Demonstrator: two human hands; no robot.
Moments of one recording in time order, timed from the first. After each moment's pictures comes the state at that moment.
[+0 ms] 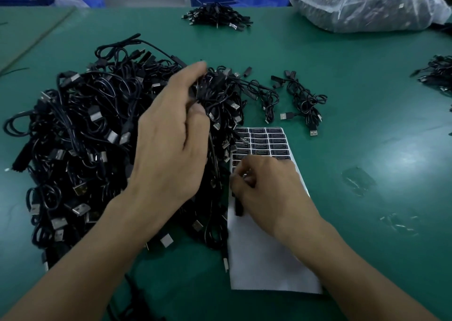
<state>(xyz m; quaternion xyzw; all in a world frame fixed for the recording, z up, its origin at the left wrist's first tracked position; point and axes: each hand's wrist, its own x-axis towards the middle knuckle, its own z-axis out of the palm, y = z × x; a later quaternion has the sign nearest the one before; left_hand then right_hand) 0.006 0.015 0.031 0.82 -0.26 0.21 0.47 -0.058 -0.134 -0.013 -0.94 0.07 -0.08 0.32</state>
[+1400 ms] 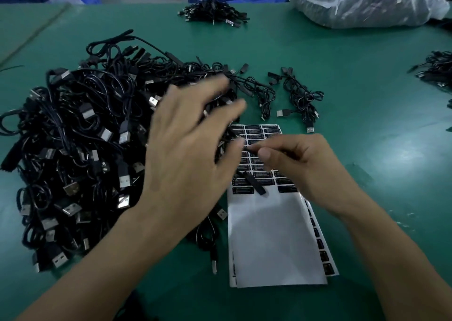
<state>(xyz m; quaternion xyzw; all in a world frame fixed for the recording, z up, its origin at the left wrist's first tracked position) -0.015 -0.003 0.023 0.86 -0.33 0.28 0.28 -0.056 -0.196 -0.003 -0.81 -0.04 -0.06 0.58</state>
